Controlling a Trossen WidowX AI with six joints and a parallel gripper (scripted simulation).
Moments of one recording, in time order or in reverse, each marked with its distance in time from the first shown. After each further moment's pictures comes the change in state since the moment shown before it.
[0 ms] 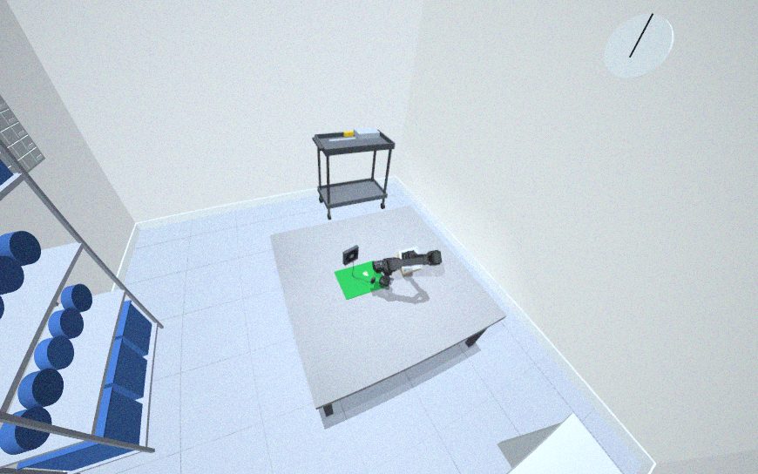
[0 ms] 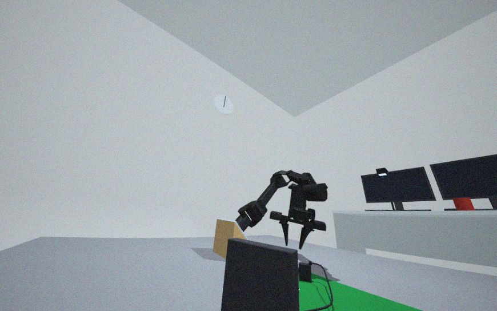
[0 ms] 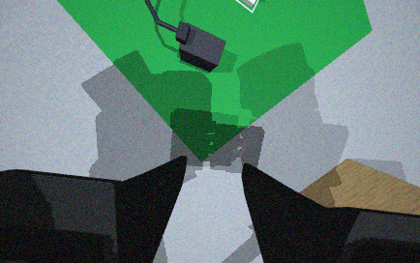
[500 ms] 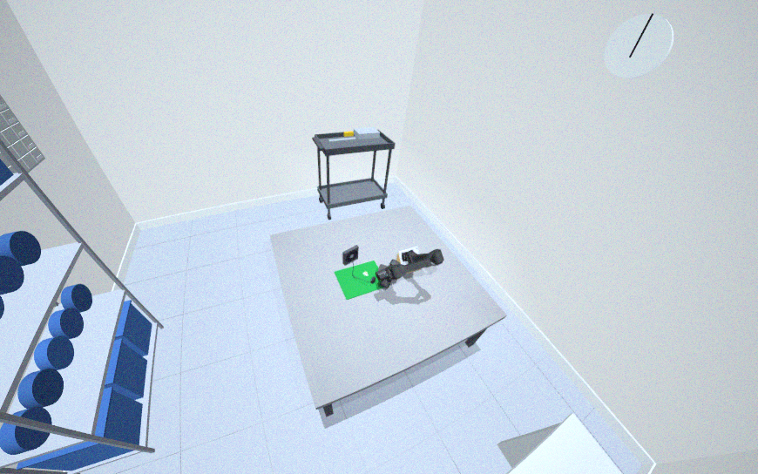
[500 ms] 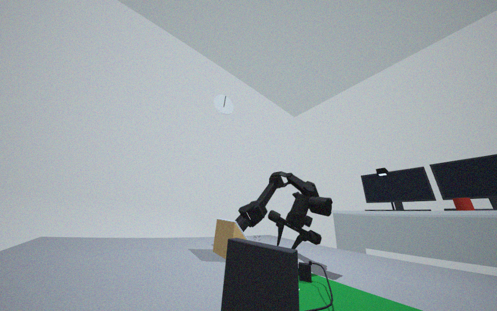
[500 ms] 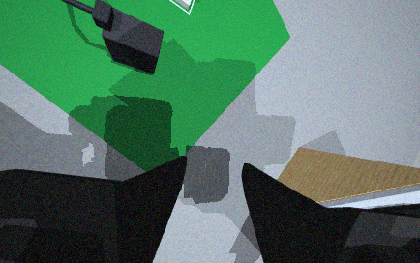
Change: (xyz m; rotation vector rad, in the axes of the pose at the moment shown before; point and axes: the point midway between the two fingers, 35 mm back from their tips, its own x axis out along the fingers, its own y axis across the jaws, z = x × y) arm 0.019 -0.021 -0.008 0.096 -0.164 -0.276
